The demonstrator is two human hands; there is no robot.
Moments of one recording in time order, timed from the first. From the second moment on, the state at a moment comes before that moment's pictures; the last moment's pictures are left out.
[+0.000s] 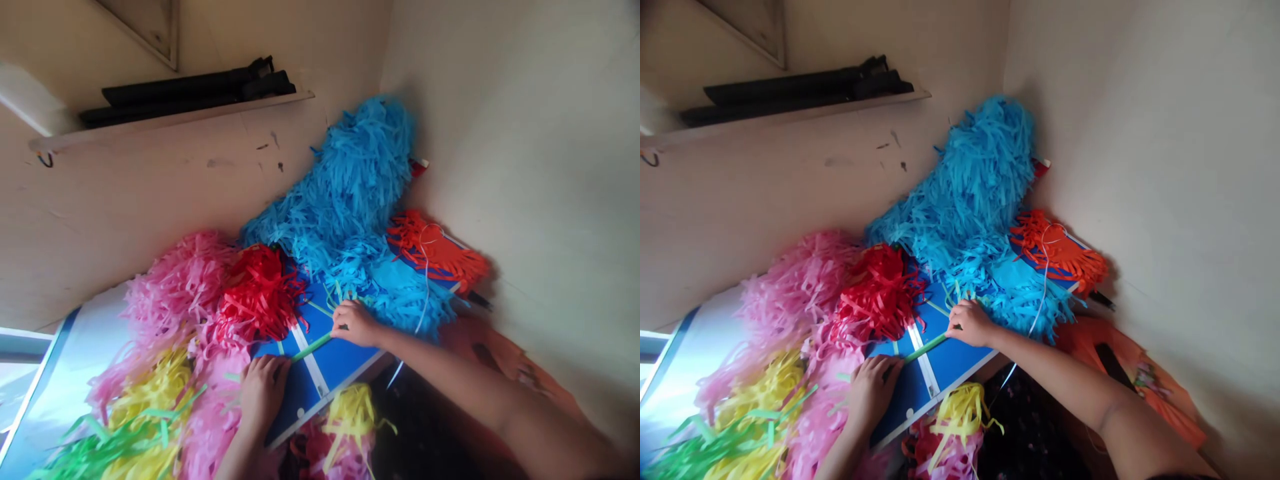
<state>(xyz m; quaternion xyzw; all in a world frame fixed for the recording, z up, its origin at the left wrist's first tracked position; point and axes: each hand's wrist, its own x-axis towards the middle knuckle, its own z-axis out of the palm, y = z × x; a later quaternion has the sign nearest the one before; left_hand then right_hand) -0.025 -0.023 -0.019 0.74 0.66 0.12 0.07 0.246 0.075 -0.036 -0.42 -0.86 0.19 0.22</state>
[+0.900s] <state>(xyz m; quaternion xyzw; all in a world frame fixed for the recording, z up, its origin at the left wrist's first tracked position) 0.022 -0.013 -0.001 0.86 0.51 0.06 -0.07 0.220 0.078 -0.024 -0.22 -0.96 0.00 0.16</state>
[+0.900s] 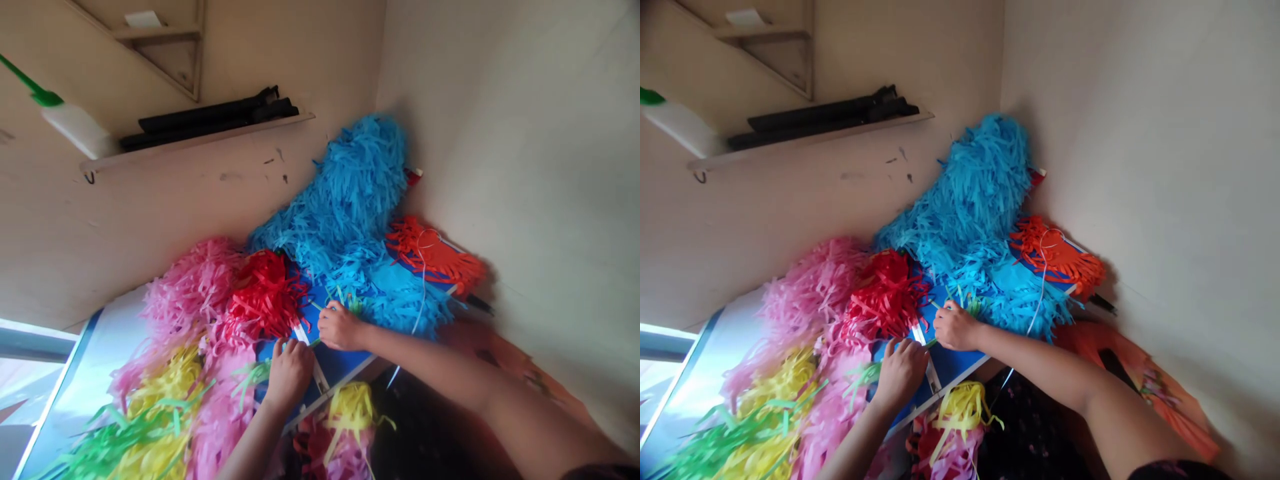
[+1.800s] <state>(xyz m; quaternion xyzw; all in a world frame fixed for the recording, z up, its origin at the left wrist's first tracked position) -0.037 -0.030 -0.045 0.78 0.57 0.24 0.05 0.248 0.085 -0.047 -0.29 -0.92 0.17 0.22</state>
